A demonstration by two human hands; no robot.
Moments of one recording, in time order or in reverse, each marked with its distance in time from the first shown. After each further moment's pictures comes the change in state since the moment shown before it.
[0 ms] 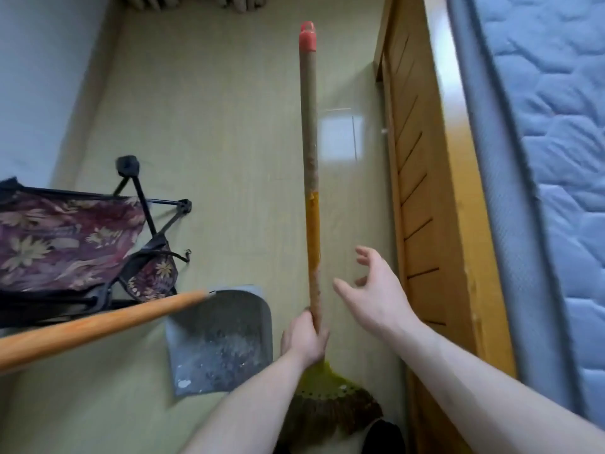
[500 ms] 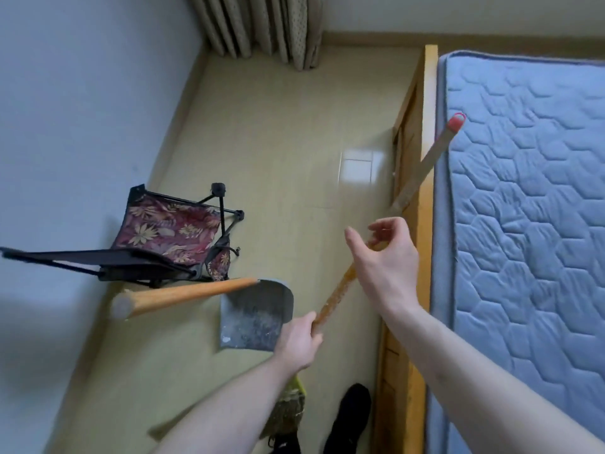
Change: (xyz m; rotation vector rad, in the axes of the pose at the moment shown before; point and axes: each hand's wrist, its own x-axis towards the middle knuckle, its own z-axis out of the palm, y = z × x) left_hand -0.231 0.040 -0.154 0.118 0.096 0.194; right_hand -0.176 -0.226 -0.127 0.208 0.358 -0.230
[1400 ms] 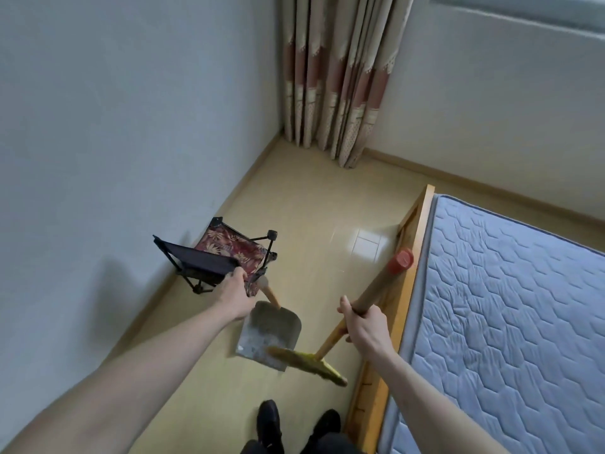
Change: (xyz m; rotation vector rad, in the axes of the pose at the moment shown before) left_hand -0.258 -0.051 -0.304 -0.124 0.398 -0.304; right_hand -0.198 -0.171 -0.088 -0.135 -0.458 0.119
